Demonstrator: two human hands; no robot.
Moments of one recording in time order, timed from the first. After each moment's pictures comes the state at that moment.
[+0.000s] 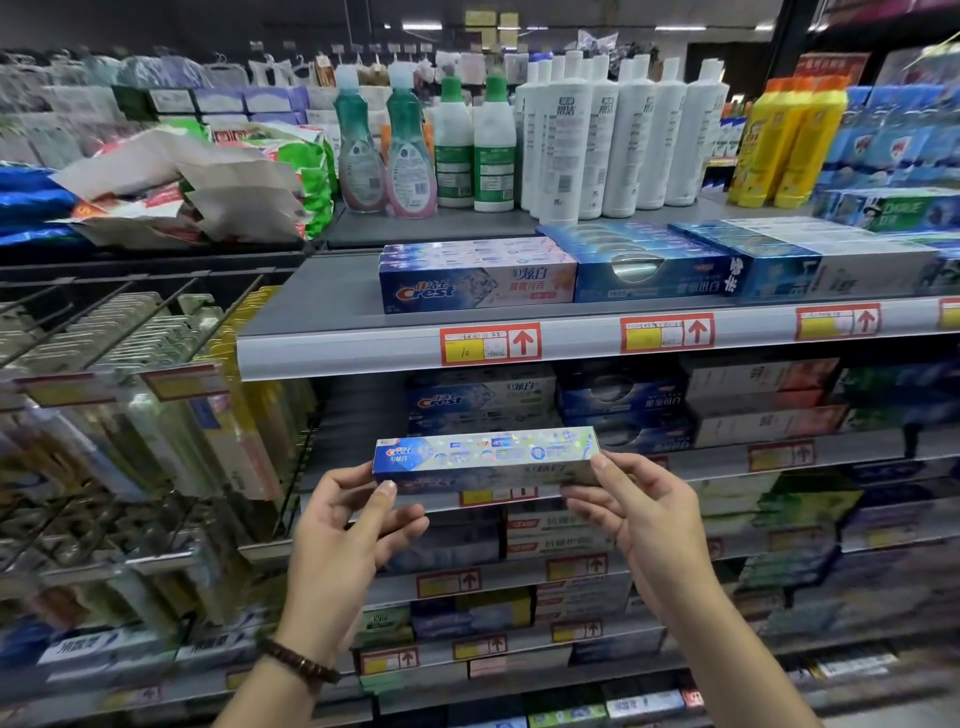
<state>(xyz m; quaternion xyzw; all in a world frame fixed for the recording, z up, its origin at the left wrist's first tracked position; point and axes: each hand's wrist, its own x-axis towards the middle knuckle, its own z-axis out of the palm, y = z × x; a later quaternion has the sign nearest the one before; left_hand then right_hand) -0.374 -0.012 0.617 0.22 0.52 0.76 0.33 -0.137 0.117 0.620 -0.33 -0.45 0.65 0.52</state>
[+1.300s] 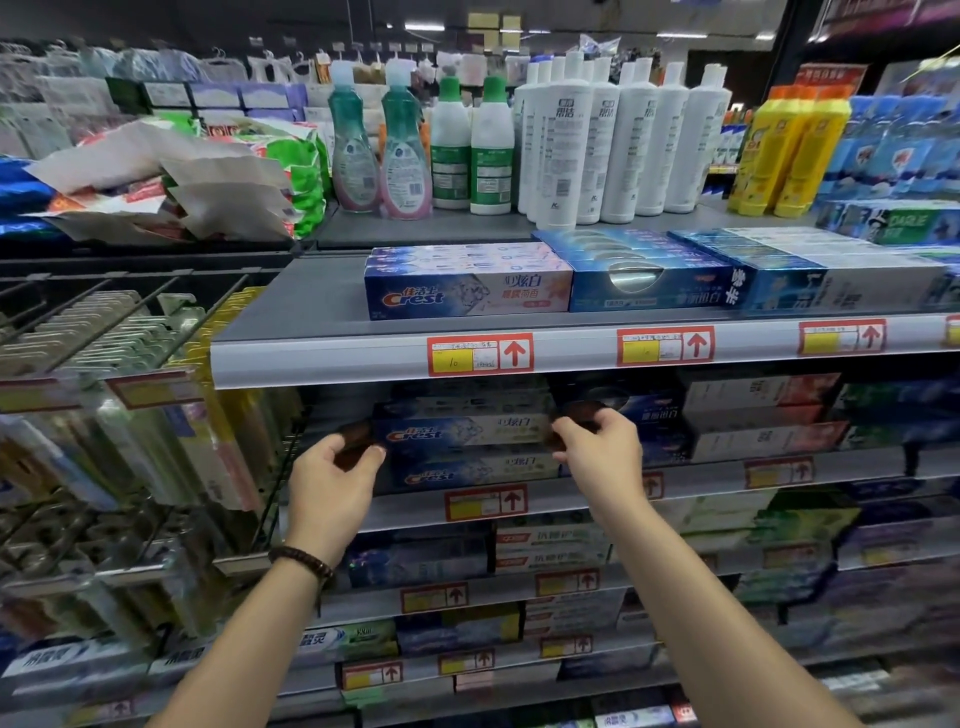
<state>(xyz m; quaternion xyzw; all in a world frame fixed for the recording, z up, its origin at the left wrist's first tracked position) -0.428 0.065 0.607 0.32 0.73 0.59 0.12 -0.193 0.207 0.627 -0.52 -0.55 0.46 0.45</state>
